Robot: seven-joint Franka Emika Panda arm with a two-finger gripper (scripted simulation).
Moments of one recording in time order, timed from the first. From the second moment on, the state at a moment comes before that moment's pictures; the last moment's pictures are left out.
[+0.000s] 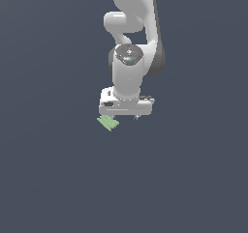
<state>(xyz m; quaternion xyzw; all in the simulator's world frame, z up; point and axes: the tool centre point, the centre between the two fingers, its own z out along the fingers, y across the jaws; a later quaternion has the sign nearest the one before) -0.003 0.003 0.166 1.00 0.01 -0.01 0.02</state>
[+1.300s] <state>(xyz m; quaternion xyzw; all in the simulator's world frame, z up) 0.005 -0.002 0.173 1.00 0.06 0.01 0.02</state>
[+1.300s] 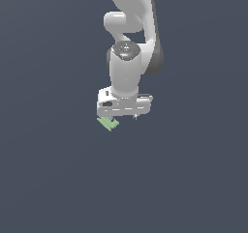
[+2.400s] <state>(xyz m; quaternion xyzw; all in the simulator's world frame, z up) -0.047 -0.064 0.098 0.96 0.27 0.00 0.01</state>
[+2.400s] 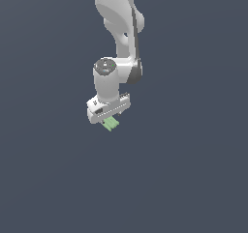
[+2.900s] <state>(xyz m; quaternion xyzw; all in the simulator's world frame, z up) -0.074 -0.083 0.071 0.94 0.35 0.00 0.00</state>
